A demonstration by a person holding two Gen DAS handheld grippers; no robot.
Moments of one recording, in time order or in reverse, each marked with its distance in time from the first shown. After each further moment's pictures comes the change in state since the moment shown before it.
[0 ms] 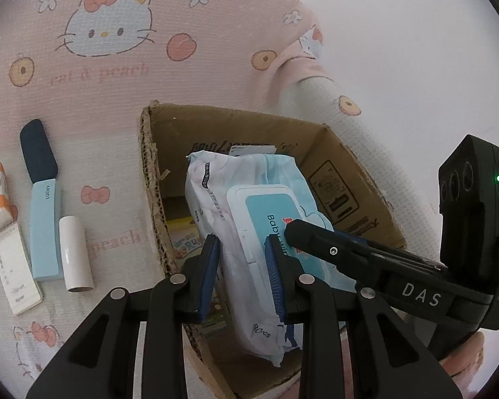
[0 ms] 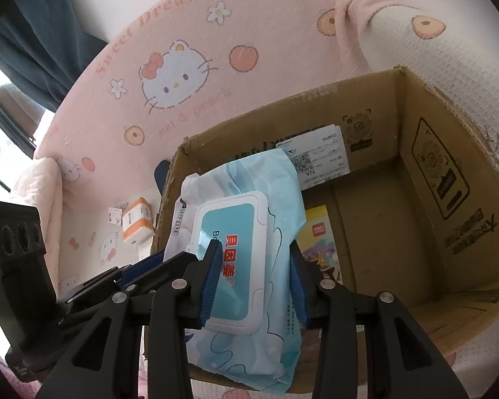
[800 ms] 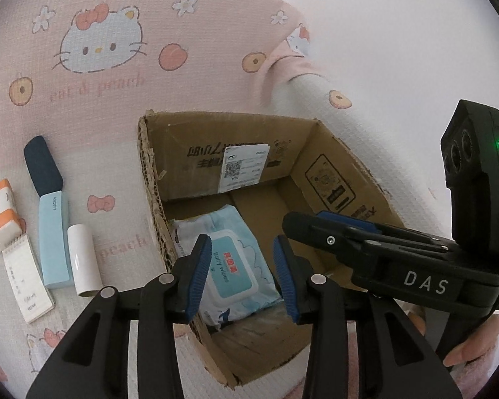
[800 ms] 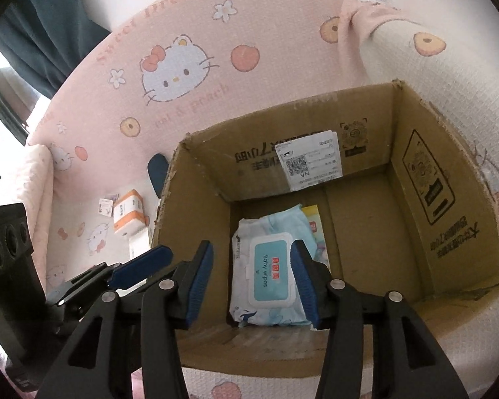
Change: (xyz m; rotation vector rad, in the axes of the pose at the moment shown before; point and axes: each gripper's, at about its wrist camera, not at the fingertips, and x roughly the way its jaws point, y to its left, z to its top) left arm -0.016 -0.013 -0.010 0.071 -0.033 0.008; right arm -0.018 0.020 -0.001 -0.058 -0.005 -0.079
